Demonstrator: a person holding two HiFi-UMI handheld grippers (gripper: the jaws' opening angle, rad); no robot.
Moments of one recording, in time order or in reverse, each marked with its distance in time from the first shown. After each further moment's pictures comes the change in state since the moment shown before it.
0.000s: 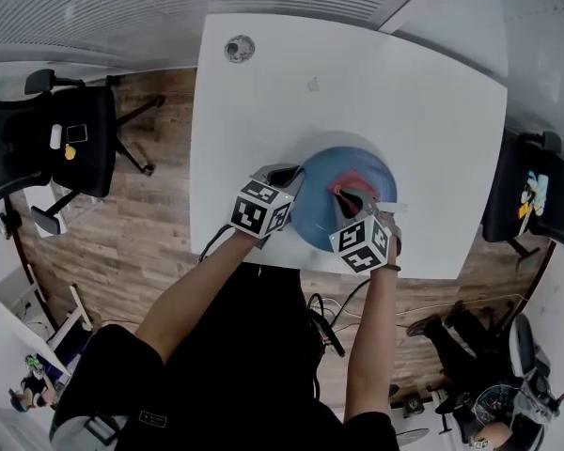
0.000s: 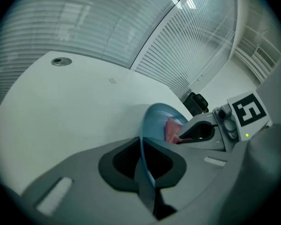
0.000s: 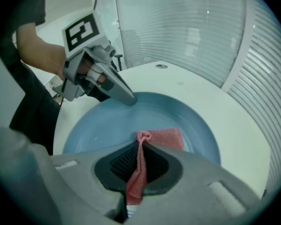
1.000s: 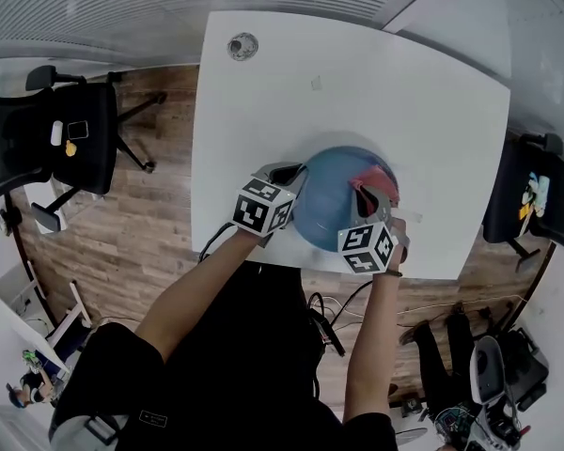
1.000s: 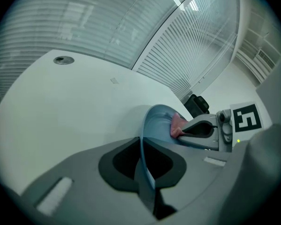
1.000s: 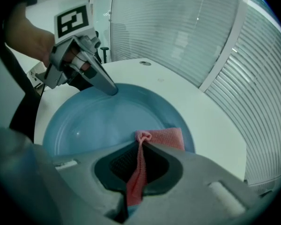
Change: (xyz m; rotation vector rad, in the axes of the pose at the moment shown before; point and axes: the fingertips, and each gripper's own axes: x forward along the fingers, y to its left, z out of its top) left arm 0.000 0.001 0.001 -0.026 -0.012 0.004; right arm -0.012 -0.036 -0.022 0.020 0.037 -0.244
